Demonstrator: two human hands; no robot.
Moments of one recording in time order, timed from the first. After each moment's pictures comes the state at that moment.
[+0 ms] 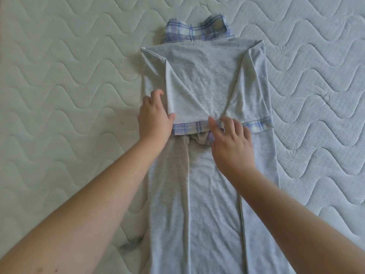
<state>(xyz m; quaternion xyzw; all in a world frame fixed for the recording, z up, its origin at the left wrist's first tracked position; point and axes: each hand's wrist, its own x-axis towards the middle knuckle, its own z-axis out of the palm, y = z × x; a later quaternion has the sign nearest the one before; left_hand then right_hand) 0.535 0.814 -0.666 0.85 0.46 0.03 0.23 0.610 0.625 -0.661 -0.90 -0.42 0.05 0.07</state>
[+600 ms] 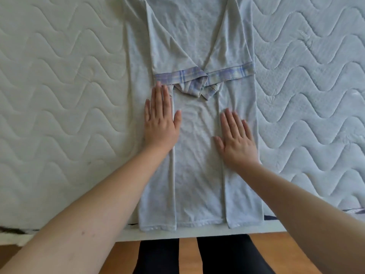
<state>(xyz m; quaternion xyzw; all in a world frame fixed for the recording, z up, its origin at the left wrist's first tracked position) 0.445 0.674 -0.706 0.93 0.35 0.03 0.10 0.562 0.473 -0.701 -0.89 -0.42 0.17 0.04</state>
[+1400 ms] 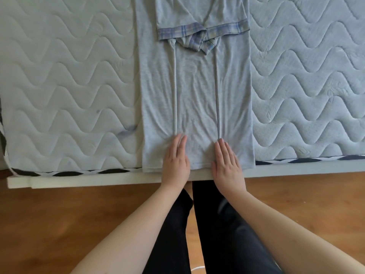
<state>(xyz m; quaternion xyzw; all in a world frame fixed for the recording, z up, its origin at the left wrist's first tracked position) 0.279 0.478 -0.672 0.89 0.36 -0.01 0.27 0.379 0.333 -0.682 -0.90 -0.38 0.20 0.10</state>
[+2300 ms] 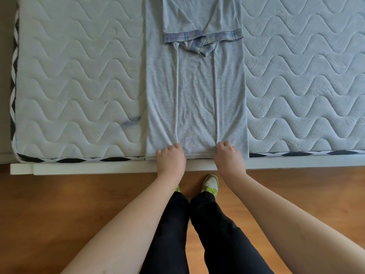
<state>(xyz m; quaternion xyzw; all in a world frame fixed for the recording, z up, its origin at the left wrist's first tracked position) 0.274 0.474 -0.650 0.89 0.38 -0.26 0.07 0.395 0.351 -0.648 -0.91 -0.33 0.26 -0.02</state>
